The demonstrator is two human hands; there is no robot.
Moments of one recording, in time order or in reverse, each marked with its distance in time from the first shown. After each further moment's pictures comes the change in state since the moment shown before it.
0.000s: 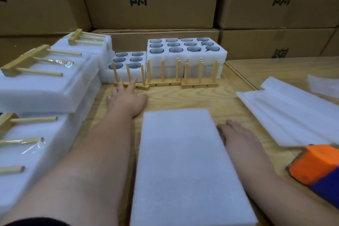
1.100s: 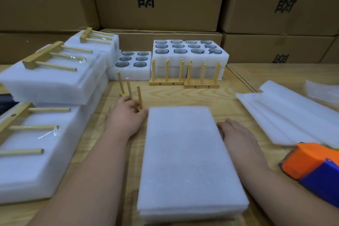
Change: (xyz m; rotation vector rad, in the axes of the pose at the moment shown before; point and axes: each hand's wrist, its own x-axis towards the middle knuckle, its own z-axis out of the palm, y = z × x) left_hand -0.093 -0.025 -0.009 -0.343 0.134 0.033; right_hand 0.009 0.007 0.010 0.031 0.010 0.009
